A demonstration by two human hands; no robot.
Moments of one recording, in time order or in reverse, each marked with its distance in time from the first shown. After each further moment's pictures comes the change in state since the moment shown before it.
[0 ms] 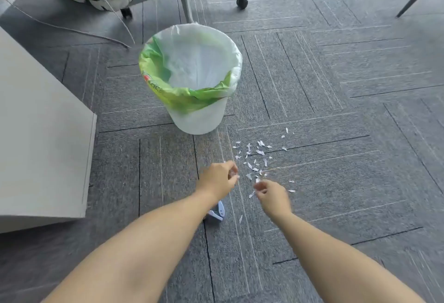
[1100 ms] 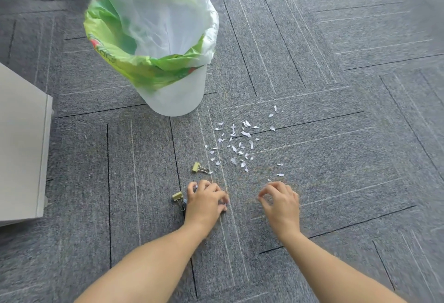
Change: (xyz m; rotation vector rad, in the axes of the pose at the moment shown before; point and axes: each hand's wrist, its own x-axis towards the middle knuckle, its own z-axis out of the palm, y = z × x) left_hand -0.039 -0.033 0.103 0.320 -0.095 -0.004; right_hand -0.022 0.089 0.009 -0.219 0.180 -0.129
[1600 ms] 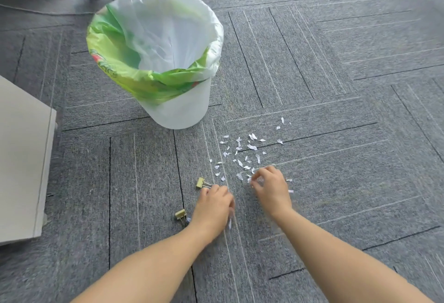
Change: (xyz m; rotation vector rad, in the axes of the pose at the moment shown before) left_hand 0.036 -0.004 -0.003 0.033 0.015 0.182; right_hand 0.083 -0.044 0.005 0.146 -0.075 -0.025
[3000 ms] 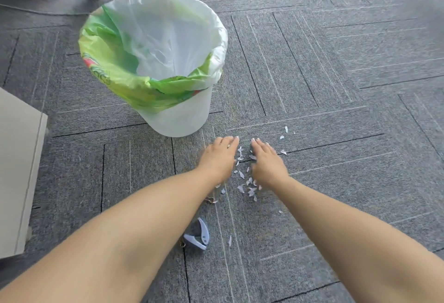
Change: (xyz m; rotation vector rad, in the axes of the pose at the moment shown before) left_hand 0.130 -0.019 -0.065 0.105 0.044 -0.075; right_hand 0.092 -0.029 -0.016 -0.401 -0.147 -0.094
